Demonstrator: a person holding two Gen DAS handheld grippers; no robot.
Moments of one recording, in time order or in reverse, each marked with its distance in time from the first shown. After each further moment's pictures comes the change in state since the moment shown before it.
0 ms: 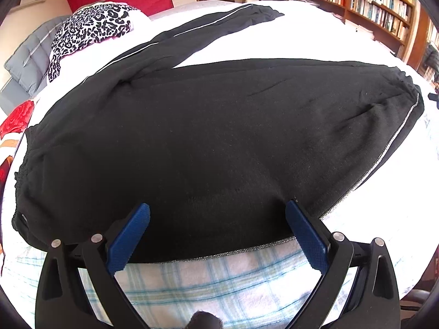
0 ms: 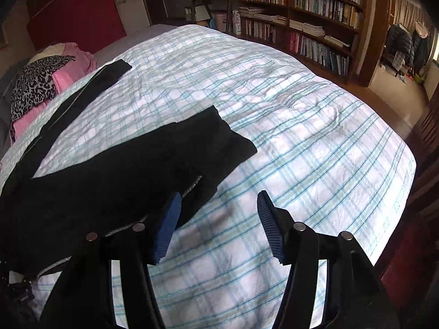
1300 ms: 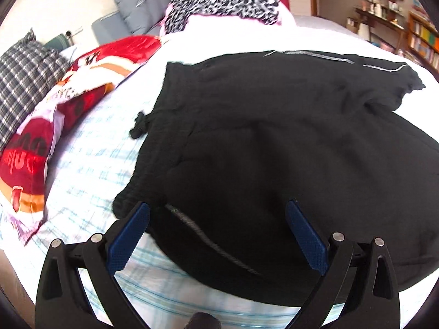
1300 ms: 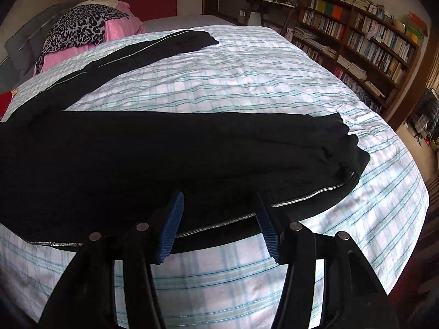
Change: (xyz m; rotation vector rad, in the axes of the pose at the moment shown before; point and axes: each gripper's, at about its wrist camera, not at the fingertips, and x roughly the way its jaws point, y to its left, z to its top) left arm -0.016 0.257 -0.054 -0.424 0.003 0.348; right arm 0.012 0.169 -0.074 -0.348 0.002 -0.009
